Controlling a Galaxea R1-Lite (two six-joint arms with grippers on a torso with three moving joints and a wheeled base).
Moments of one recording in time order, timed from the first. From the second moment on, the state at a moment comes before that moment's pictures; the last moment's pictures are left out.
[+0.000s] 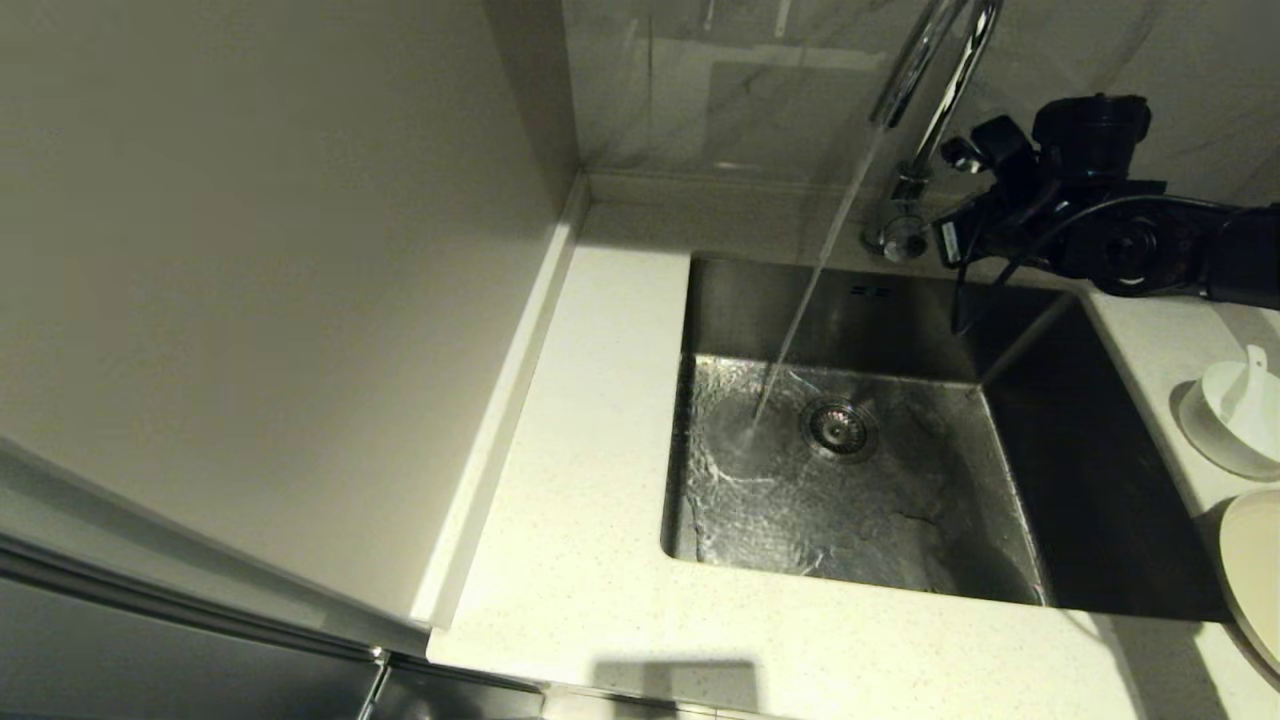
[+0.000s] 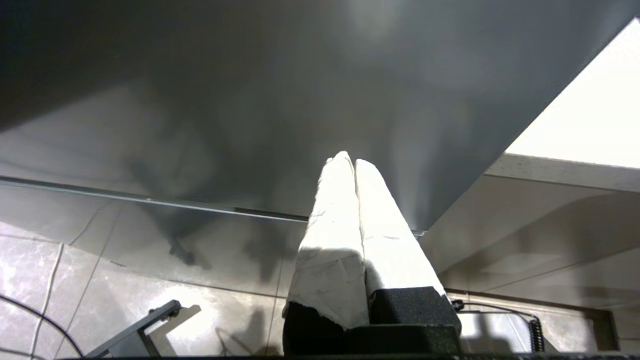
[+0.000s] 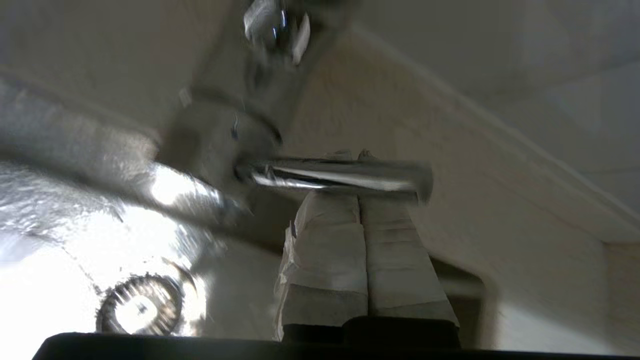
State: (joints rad) left arm 0.00 0.00 0.00 0.00 0.02 -0.02; right arm 0.08 2.15 -1.98 -0.09 -0.21 -0.41
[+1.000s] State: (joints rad) left arm 0.00 0.00 0.00 0.00 0.02 -0.02; right arm 0.06 2.12 -1.98 -0.16 -0.19 -0.18
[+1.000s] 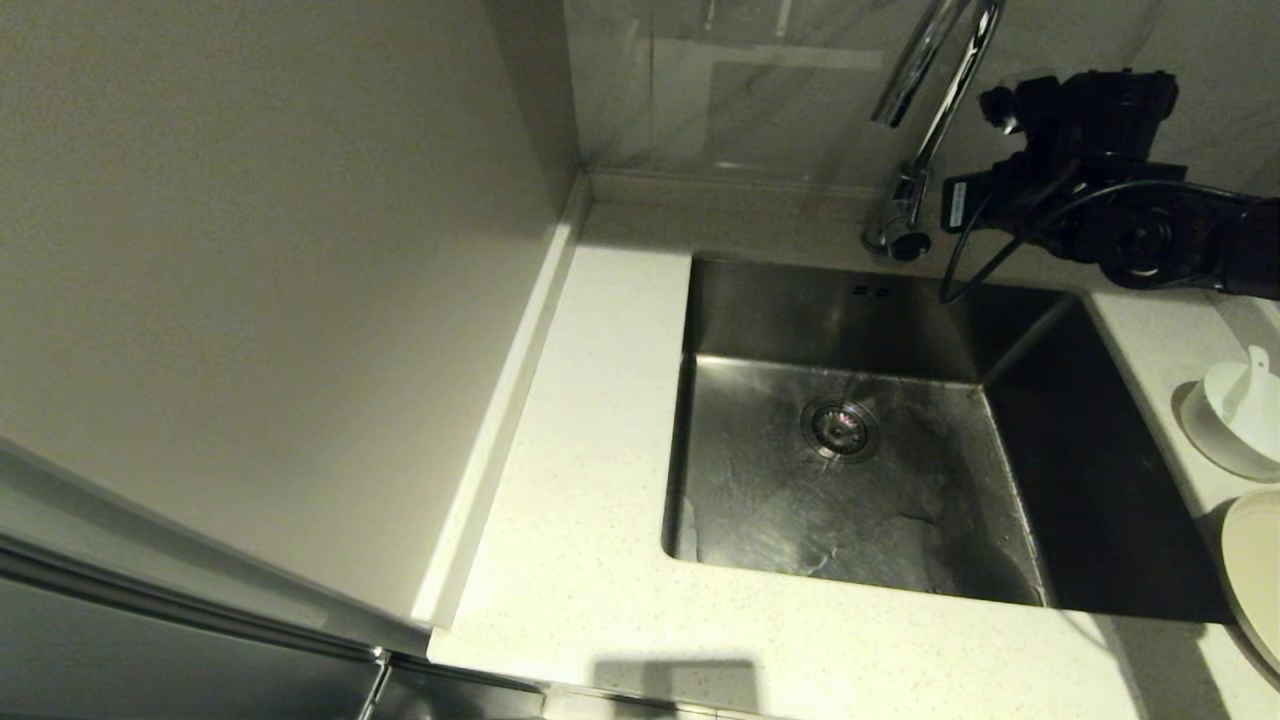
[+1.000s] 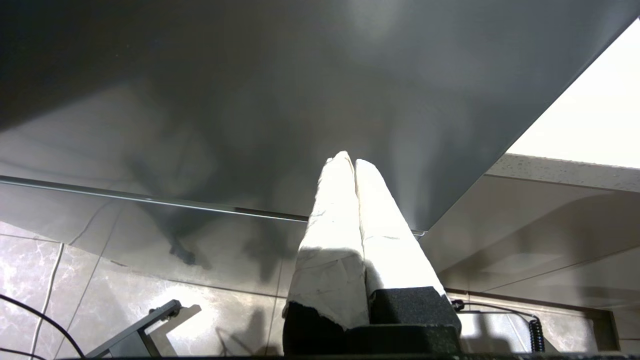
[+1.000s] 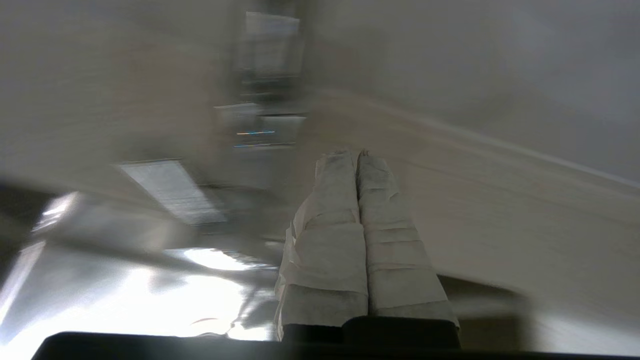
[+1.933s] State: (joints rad) left arm 0.00 0.00 0.00 0.00 0.02 -0.02; right arm 0.00 1.64 -0.89 -0.39 -0.30 -0.09
